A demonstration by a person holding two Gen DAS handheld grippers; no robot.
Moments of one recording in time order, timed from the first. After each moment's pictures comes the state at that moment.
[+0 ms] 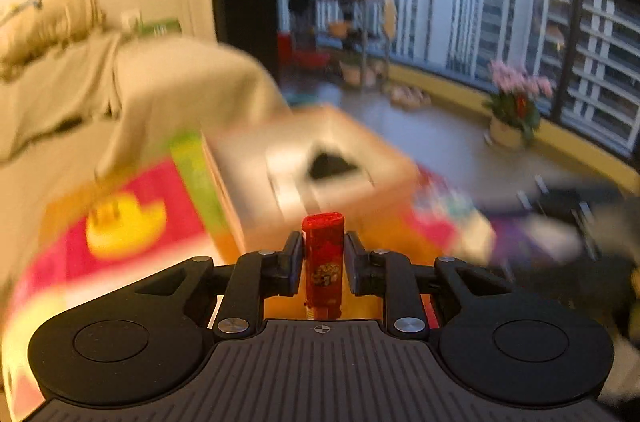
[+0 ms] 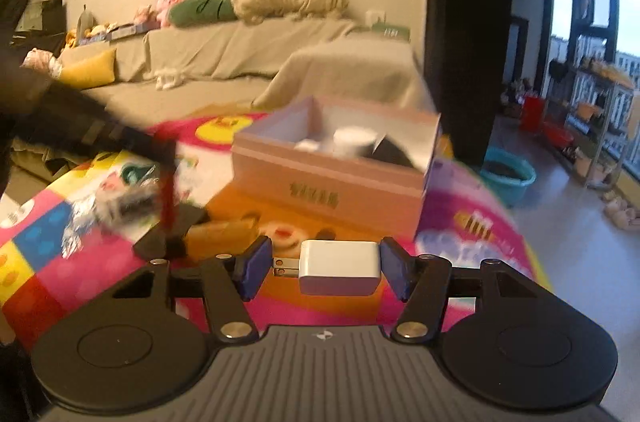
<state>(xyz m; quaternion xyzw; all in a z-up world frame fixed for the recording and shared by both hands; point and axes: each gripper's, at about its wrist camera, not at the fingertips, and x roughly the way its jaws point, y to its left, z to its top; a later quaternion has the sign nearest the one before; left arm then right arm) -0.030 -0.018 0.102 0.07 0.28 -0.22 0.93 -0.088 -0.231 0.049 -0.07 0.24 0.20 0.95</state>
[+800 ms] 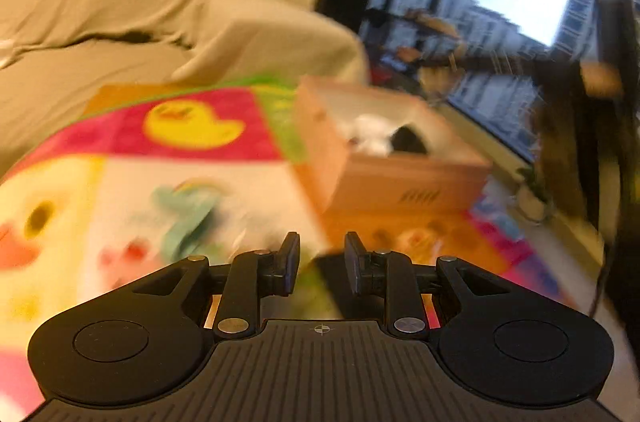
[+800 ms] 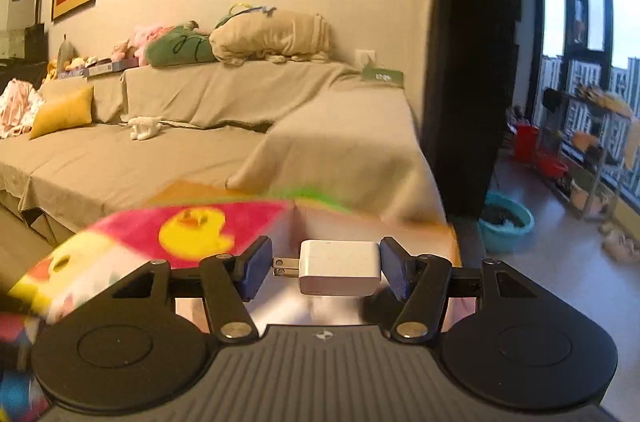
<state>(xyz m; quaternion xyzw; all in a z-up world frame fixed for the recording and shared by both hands) -0.067 0.072 0.030 -0.08 0.30 -0.14 0.94 0.048 -0.171 0.120 -0.06 0.21 0.19 0.96</state>
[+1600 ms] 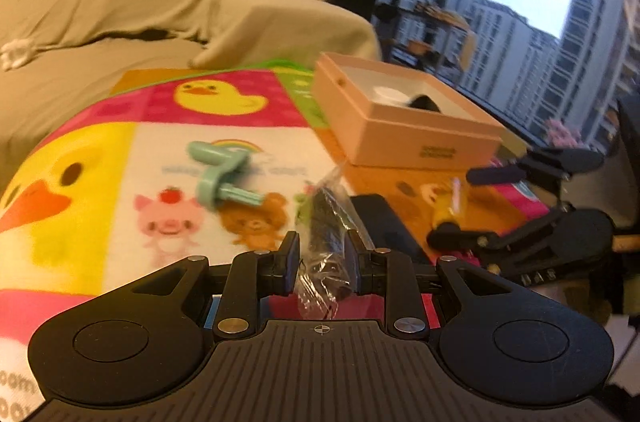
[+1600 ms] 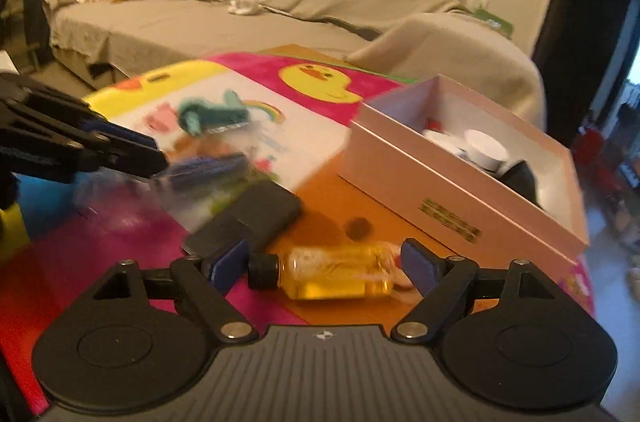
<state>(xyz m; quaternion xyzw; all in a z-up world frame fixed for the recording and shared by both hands) -0.096 0.076 0.010 -0.06 0.30 -0.14 0.94 -0.059 -0.125 0.022 -0.20 0.29 0.27 0.90</state>
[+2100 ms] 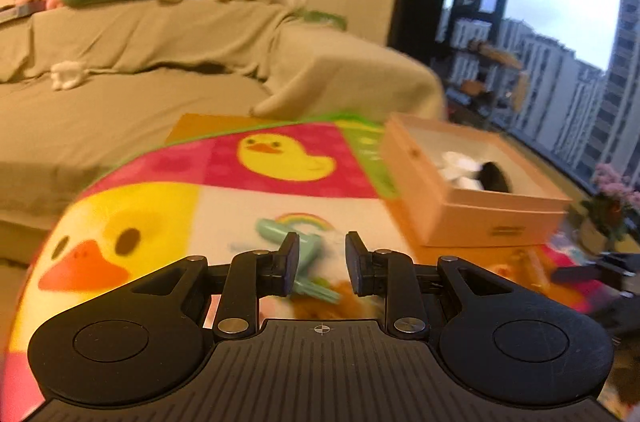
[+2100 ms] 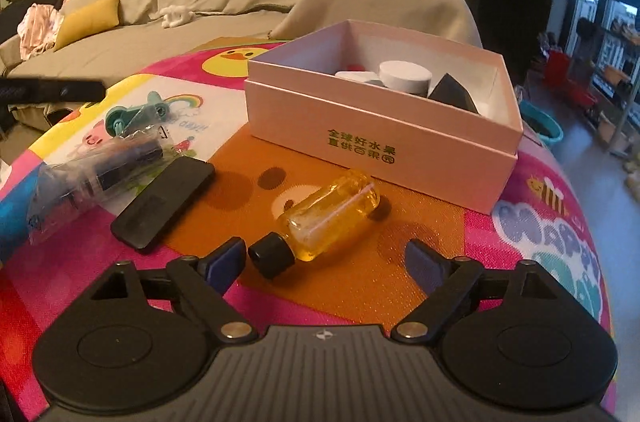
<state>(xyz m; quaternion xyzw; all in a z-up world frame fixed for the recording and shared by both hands) -0.055 0.105 0.033 -0.07 0.27 -0.04 0.96 -0.038 -0.184 0.010 -0.09 0.34 0.22 0.91</state>
